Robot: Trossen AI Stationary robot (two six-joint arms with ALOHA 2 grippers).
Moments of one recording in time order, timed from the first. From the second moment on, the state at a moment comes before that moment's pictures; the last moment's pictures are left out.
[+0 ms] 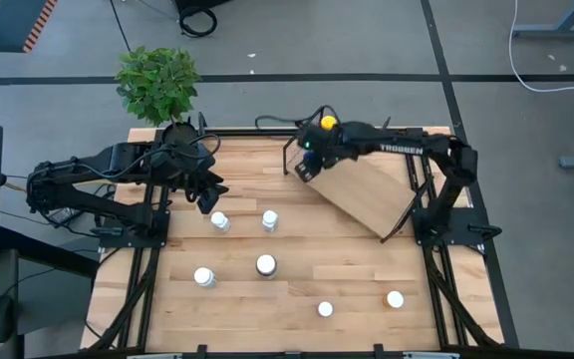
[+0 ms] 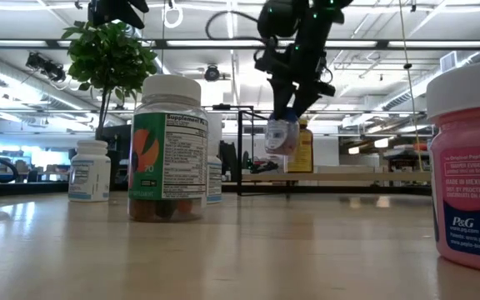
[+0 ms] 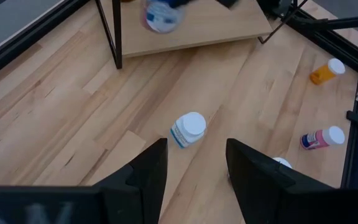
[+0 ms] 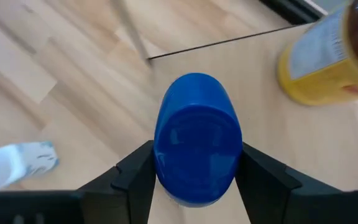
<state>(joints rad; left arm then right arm) 0.07 1.05 1.27 -0.98 -0.14 -0.51 -0.31 1.75 1.54 -0.93 0.18 0.57</state>
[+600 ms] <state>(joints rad) 0.07 1.05 1.27 -0.98 -0.14 -0.51 -0.40 1.81 1.53 -0.86 0.14 0.38</state>
